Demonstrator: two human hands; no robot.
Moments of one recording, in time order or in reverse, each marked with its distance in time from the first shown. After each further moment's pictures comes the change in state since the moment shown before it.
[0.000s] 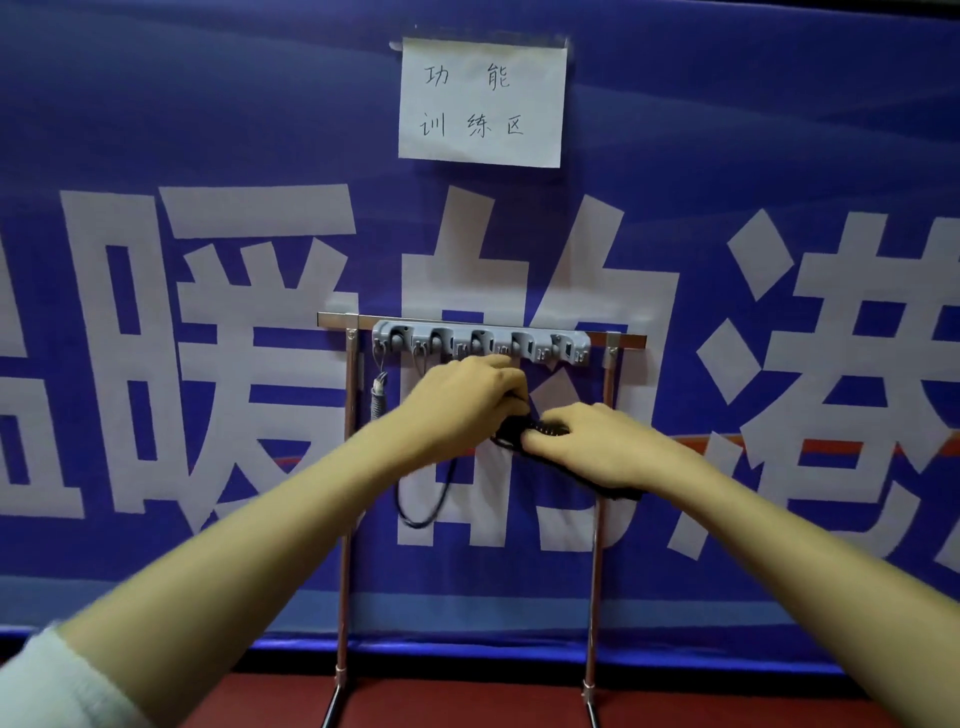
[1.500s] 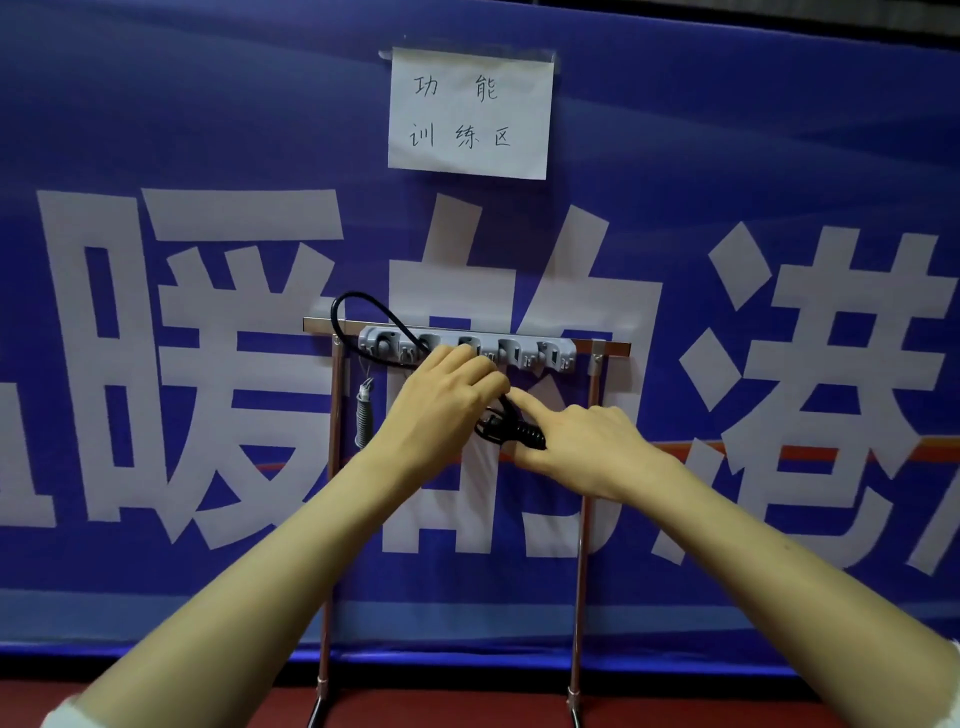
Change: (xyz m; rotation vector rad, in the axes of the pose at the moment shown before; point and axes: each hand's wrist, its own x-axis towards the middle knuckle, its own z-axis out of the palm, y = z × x) left_hand -0.005 -0.013 0.019 0.246 0.401 0.214; right_hand 0.008 0.005 0.004 -0.394 0.127 -0.067
